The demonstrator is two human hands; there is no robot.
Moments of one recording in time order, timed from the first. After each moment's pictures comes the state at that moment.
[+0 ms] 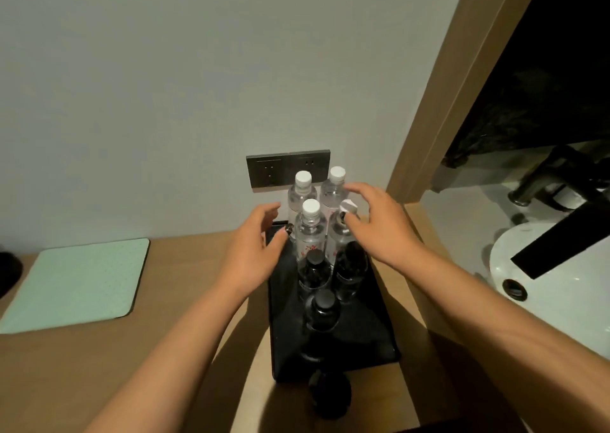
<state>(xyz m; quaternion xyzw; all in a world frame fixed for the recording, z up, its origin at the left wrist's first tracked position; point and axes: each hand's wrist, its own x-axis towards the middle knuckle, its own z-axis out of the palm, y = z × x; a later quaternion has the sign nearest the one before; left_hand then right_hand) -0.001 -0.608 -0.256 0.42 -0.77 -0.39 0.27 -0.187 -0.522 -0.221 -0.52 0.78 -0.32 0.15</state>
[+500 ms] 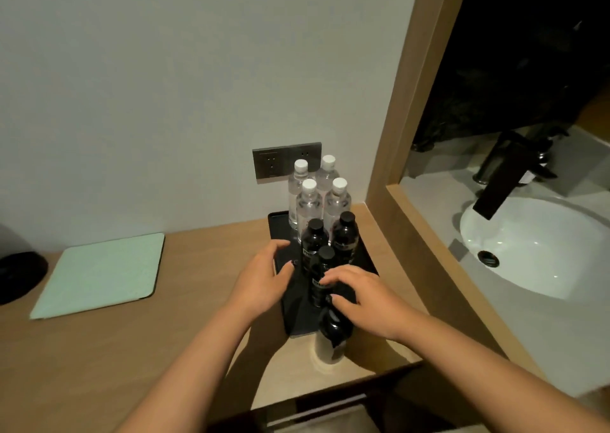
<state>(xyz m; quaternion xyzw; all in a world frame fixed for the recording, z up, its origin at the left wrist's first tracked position) 0.067 -0.525 -0.283 0.42 -0.82 -0.37 0.16 -0.082 -0.388 -0.266 -0.59 0.73 -0.23 0.26</state>
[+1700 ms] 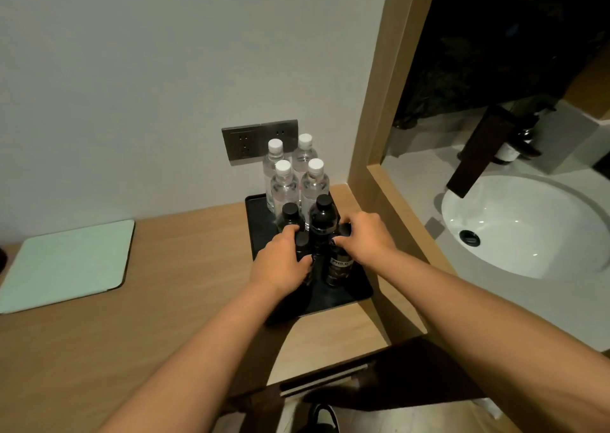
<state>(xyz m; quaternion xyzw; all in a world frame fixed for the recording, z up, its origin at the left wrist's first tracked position) -0.011 -0.510 -0.307 0.42 -0.85 -0.29 0.08 -0.161 -0.438 -0.280 -0.41 0.88 -0.19 0.16</state>
